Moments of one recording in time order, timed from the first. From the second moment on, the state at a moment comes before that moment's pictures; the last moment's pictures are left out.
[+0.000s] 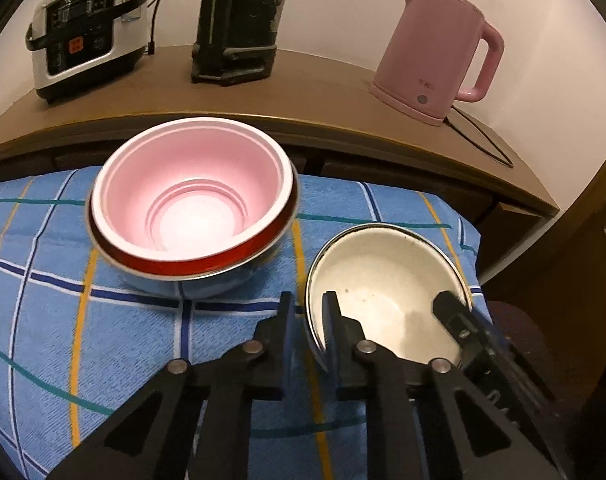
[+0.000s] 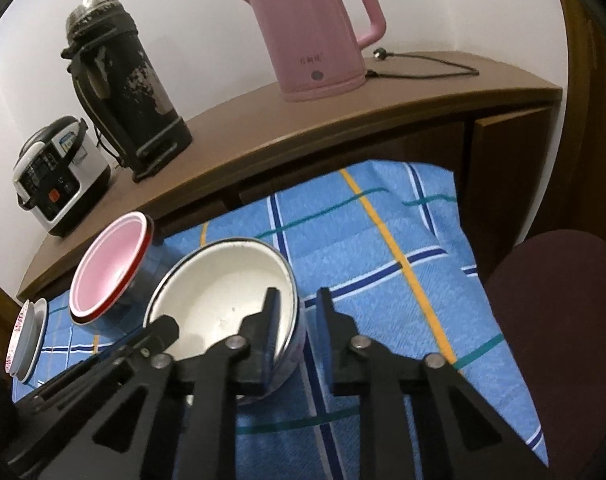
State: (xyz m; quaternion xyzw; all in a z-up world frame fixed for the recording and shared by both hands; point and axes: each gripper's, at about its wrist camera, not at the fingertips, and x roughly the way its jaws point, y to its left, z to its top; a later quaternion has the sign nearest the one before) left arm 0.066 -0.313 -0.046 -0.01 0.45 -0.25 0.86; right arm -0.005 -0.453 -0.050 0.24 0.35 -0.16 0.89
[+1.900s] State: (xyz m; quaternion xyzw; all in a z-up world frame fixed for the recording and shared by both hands) left arm 0.035 -0.167 -0.010 -0.02 0.40 -0.24 0.89; right arm -0.039 -0.298 0.000 0.18 0.33 -0.10 0.92
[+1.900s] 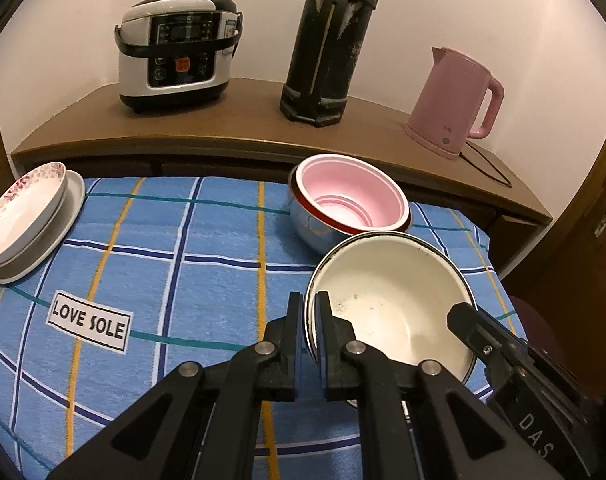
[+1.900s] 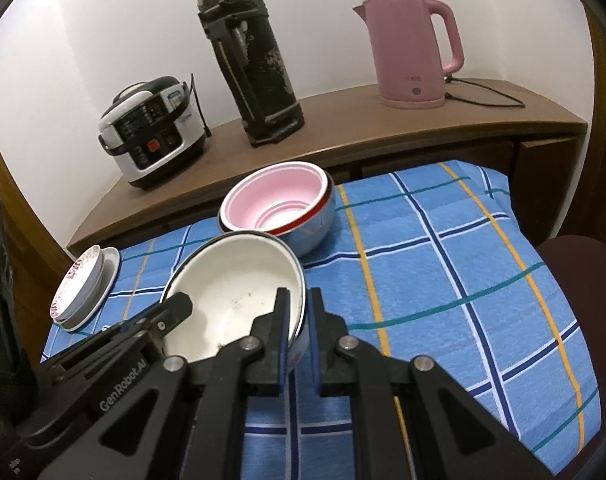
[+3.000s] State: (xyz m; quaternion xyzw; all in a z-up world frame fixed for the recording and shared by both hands) left arm 0.117 -0.218 0.022 -0.01 0.36 -0.23 0.91; right arm 0.050 -0.347 0.033 0.19 0.28 -0.12 0.93
